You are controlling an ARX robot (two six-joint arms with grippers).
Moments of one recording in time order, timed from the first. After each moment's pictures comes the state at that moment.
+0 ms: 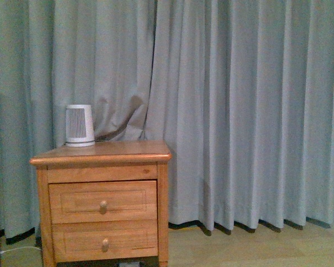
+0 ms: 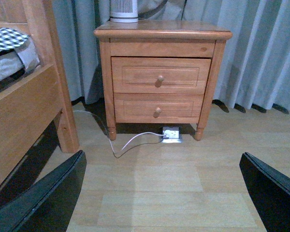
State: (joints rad) left arm 0.00 0.00 0.01 0.00 0.00 -0.01; right arm 0.00 0.01 0.01 0.00 0.00 0.00
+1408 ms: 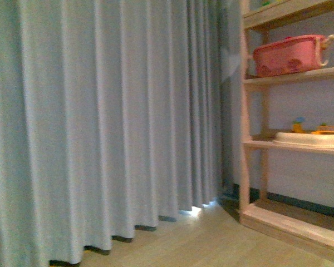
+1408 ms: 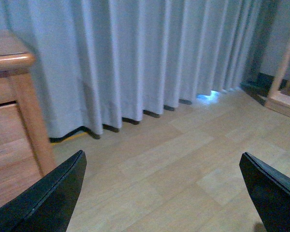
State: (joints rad) left arm 0.00 0.00 0.01 0.00 0.00 -0.01; right arm 0.00 0.01 0.01 0.00 0.00 0.00
